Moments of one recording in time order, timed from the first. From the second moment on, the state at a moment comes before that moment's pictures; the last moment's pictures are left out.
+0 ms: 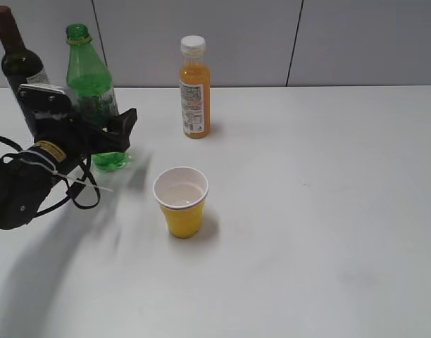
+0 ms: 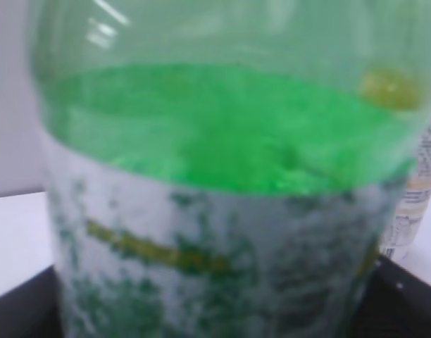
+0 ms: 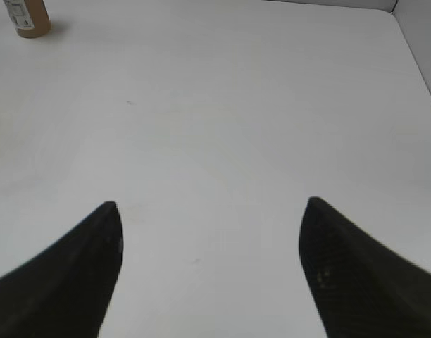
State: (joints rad) left arm -0.27 2.18 -0.80 0.00 -1.21 -0.02; right arm 0.08 0.00 -0.41 0.04 0.94 -0.05
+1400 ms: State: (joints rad) left arm -0.17 1.27 -0.59 -0.08 -0.04 -0.01; right arm 0.08 0.00 -0.41 0.04 0.94 -0.05
